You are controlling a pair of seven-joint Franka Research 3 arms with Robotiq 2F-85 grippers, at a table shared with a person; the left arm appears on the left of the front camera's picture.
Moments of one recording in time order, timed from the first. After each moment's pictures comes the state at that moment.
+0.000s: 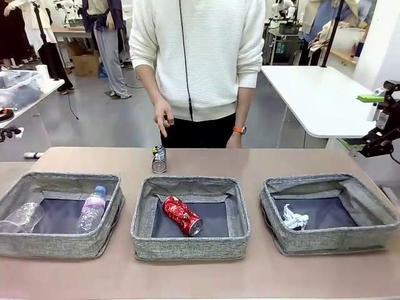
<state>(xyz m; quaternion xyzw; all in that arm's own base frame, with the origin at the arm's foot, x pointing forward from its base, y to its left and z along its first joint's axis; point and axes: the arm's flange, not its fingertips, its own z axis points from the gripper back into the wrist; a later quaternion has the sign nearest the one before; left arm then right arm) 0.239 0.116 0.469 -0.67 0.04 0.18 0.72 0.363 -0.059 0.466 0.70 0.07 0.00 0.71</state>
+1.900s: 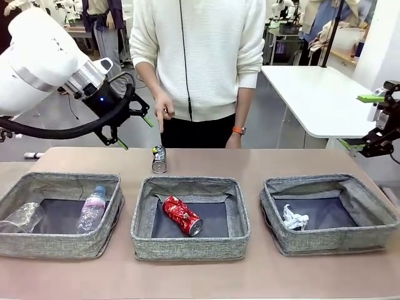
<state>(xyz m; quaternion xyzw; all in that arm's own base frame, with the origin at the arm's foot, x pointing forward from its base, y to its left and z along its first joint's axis) 0.490 -0.167 0.478 -0.29 0.00 0.23 0.93 0.363 -0.059 0.467 0.70 0.07 0.00 0.71</state>
